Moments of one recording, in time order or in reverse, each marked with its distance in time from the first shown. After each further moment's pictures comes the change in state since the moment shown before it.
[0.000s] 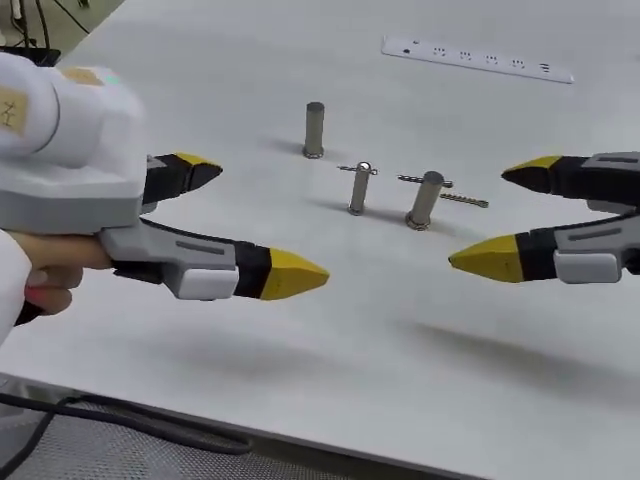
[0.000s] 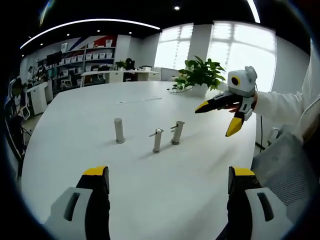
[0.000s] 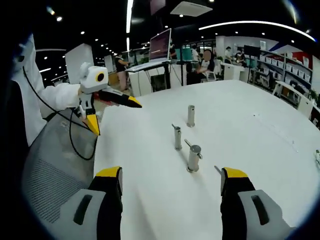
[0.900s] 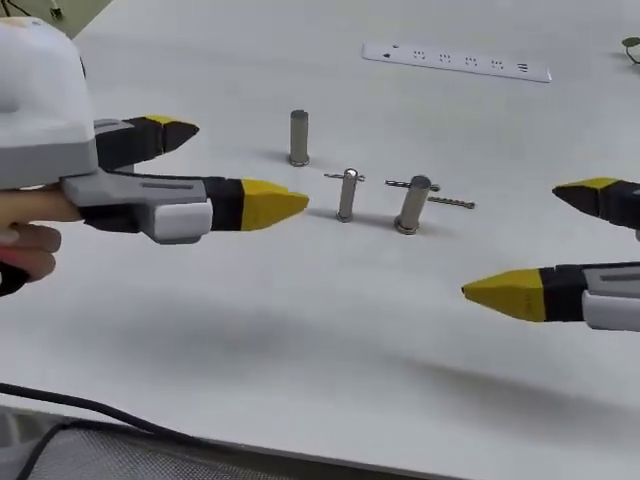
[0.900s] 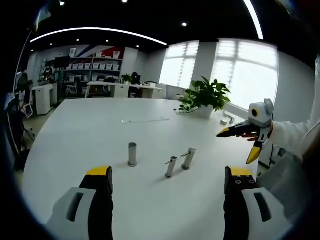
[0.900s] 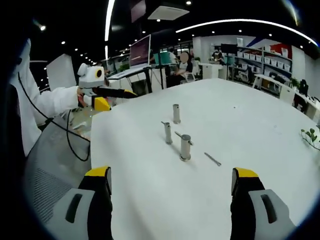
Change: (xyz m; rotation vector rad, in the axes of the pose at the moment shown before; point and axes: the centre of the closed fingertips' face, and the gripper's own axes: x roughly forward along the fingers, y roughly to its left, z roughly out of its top) left arm 0.001 0.027 0.057 -0.042 -0.174 0.018; right arm -0.023 -0.019 -0.020 0.067 -0.008 -0.176
